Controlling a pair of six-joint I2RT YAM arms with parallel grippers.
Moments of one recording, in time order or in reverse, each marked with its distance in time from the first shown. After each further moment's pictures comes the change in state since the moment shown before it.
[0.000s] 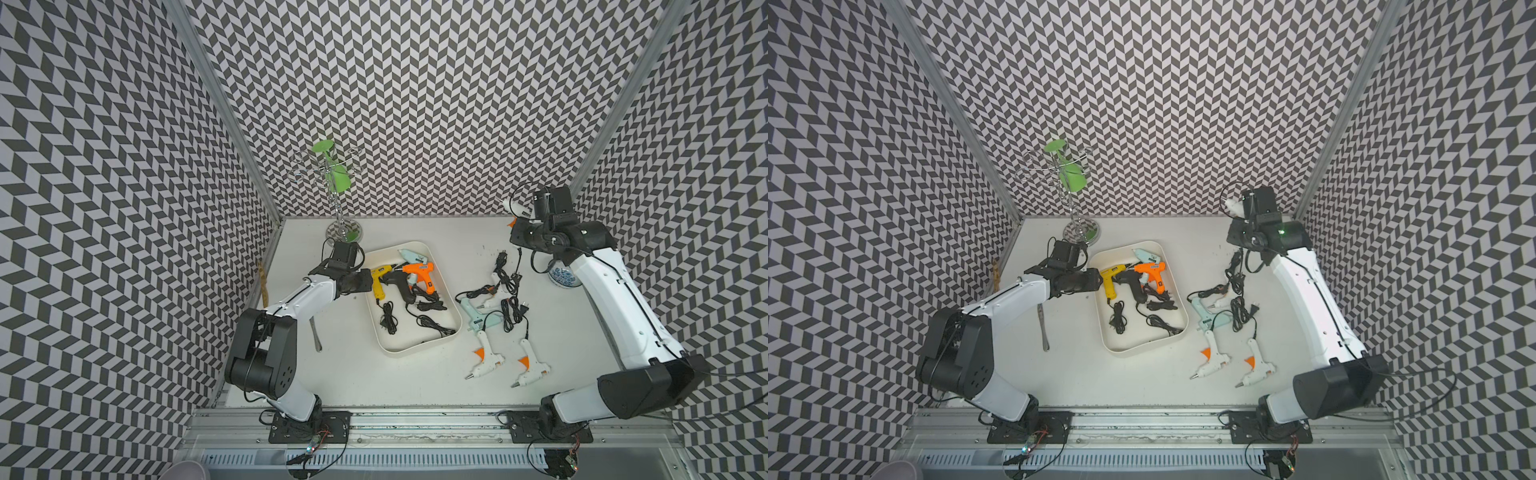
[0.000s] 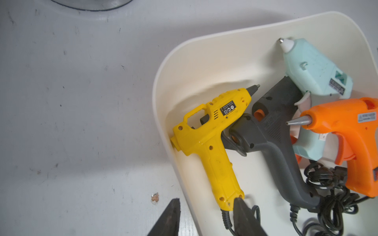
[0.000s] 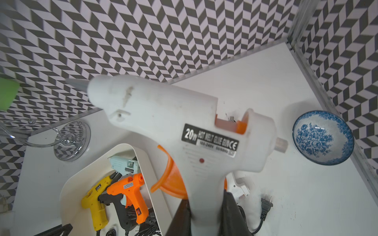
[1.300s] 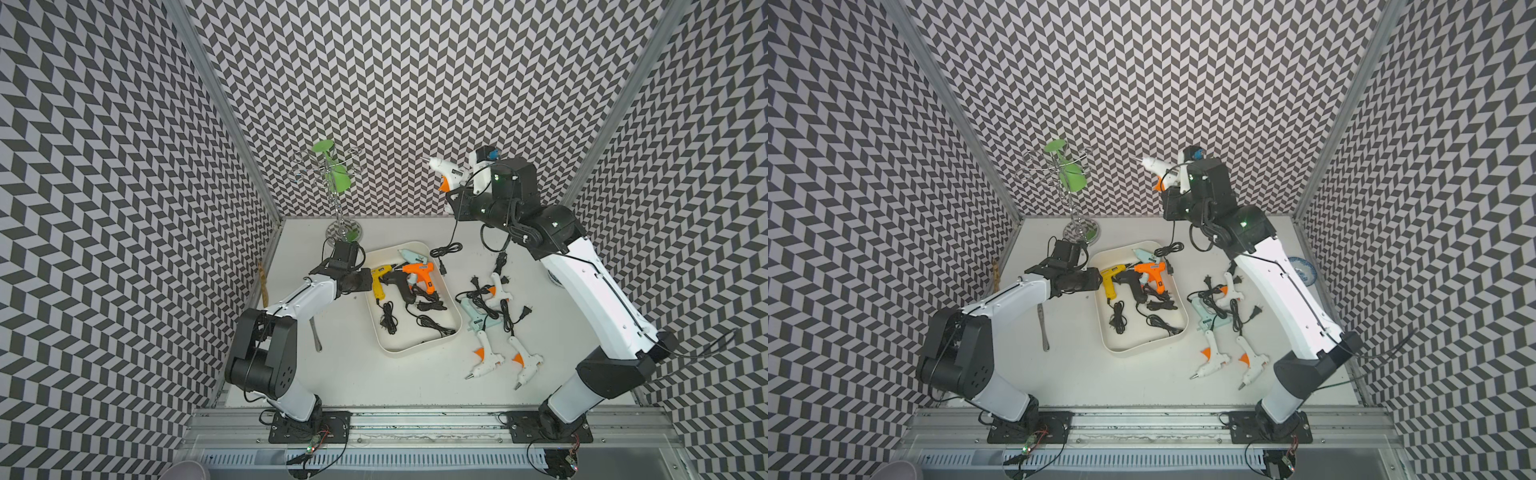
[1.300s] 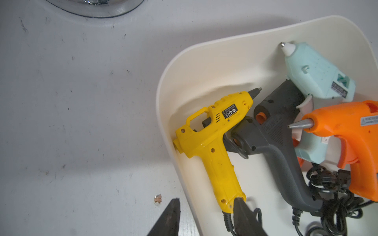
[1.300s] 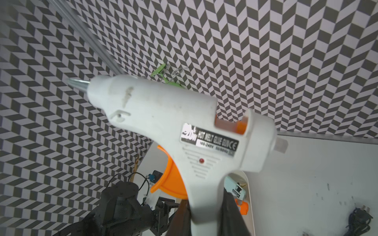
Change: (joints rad) left arm -0.006 0.000 0.002 0.000 -0.024 0.000; right arm 0.375 0.176 0.377 0.162 -0.148 -0.061
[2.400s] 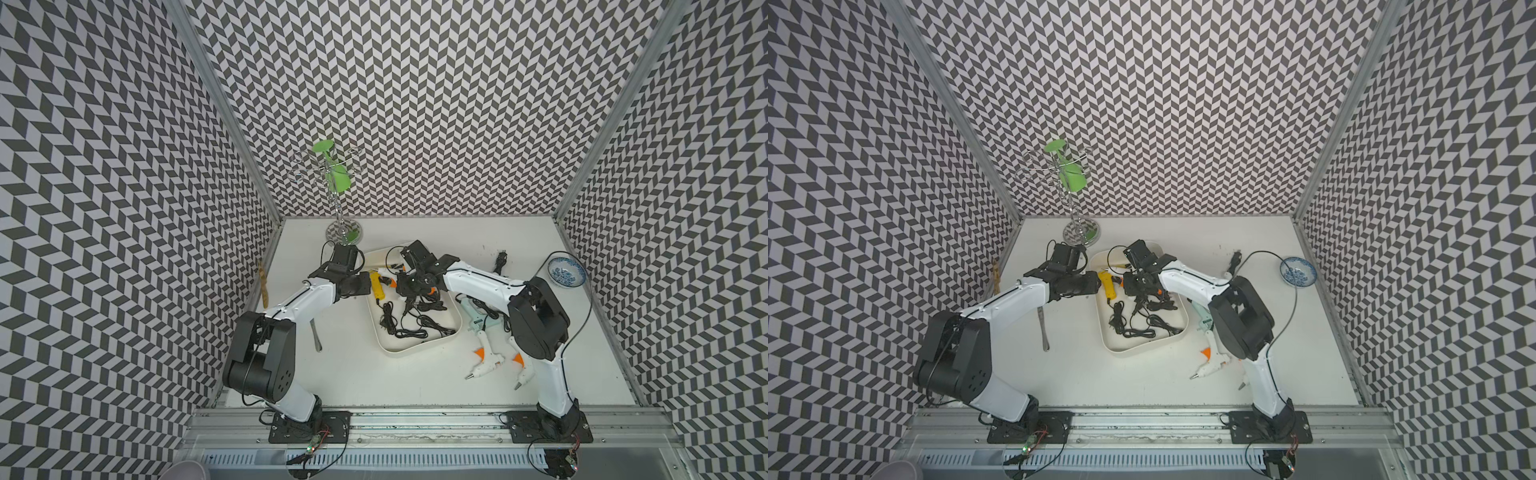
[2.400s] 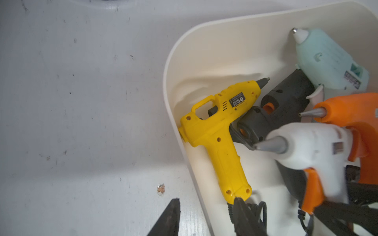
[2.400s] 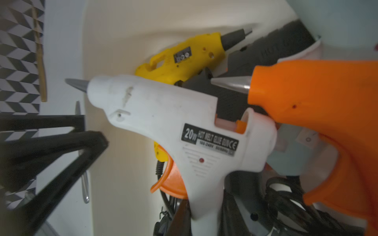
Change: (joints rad) left arm 0.000 -0.028 -0.041 -0.001 -0.010 -0.018; right arm 0.152 0.445 -0.449 0.255 -0.187 0.190
